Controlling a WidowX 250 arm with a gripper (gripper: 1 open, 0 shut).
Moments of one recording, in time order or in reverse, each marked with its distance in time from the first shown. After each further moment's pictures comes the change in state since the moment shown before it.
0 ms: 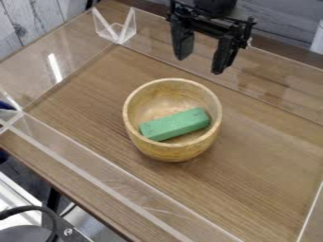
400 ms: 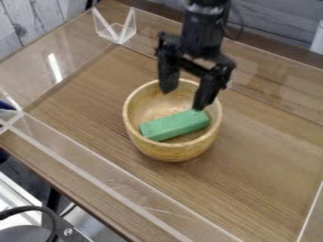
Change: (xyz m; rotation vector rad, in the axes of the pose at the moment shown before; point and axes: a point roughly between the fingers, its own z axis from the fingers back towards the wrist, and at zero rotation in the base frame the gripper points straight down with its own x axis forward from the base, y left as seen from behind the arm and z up) arm -0.026 0.009 -0.045 0.022 0.110 -0.052
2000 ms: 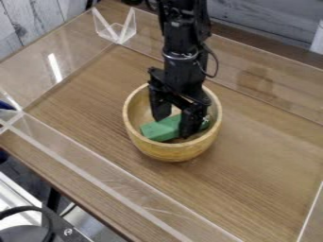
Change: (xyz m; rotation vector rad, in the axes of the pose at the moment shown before) arm 0.006 0.006 -0.046 -0.061 -0.112 -0.151
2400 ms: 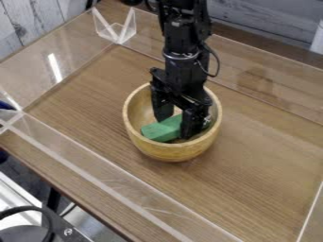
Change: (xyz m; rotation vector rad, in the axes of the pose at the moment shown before) arm 0.001 -0.002 0.000 -0.012 -0.004 -0.013
